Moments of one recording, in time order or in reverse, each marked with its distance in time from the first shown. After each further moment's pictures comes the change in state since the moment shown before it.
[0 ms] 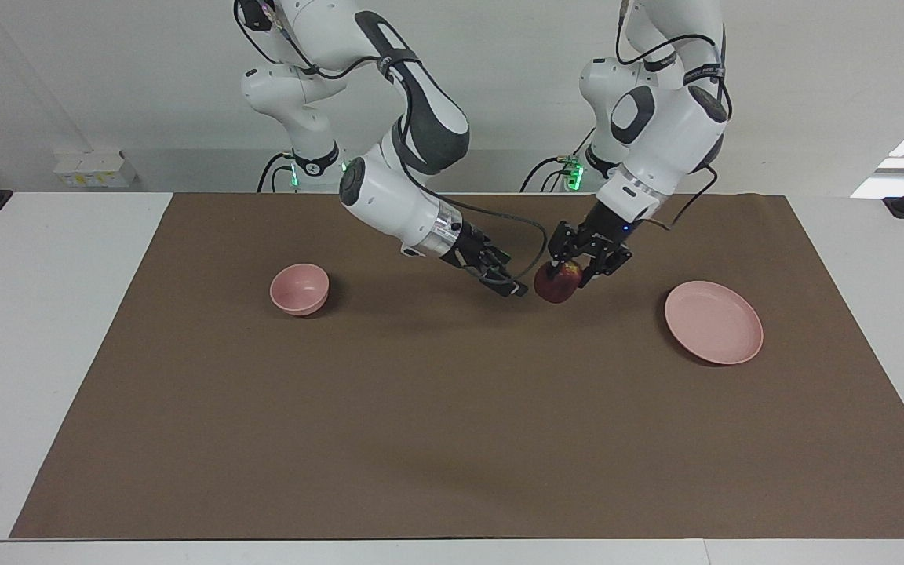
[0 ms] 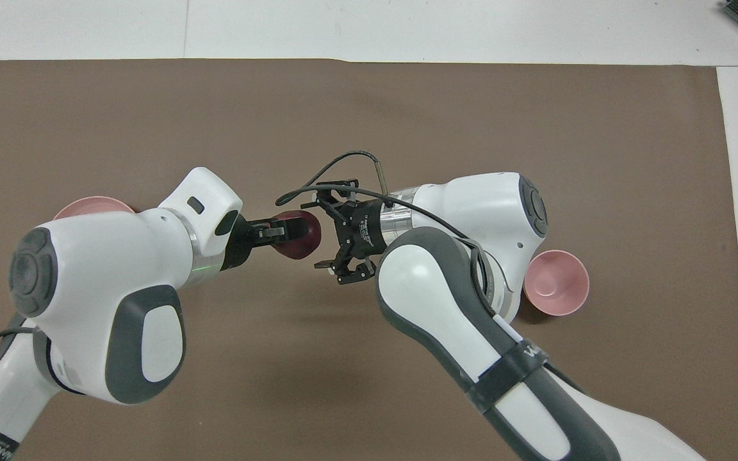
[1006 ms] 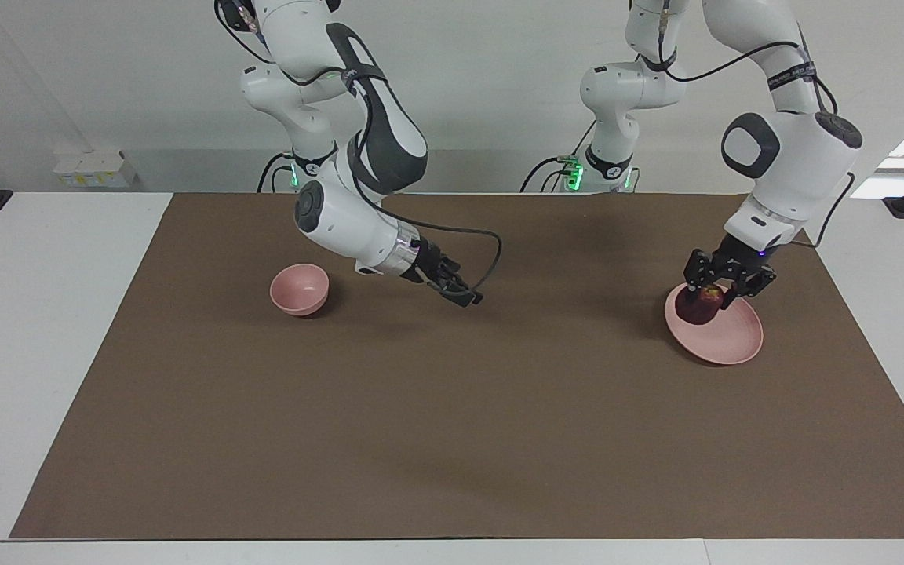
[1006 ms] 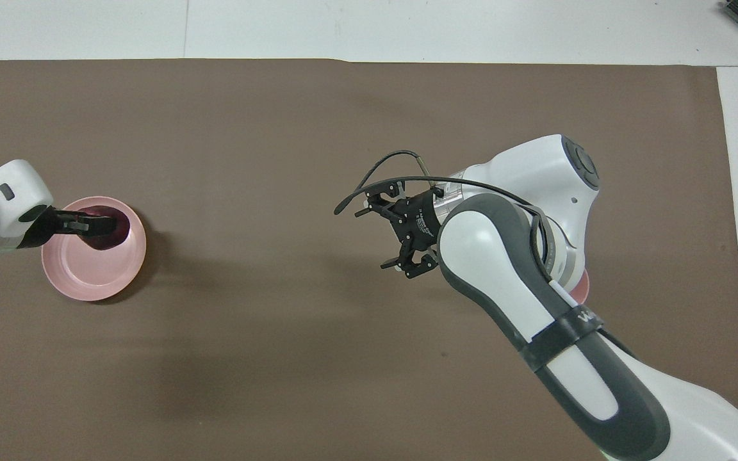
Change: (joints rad) left arm 0.388 0.000 0.035 0.001 0.121 -0.205 0.491; right arm -0.121 0.000 -0.002 -0.001 -0.093 -0.171 -0.124
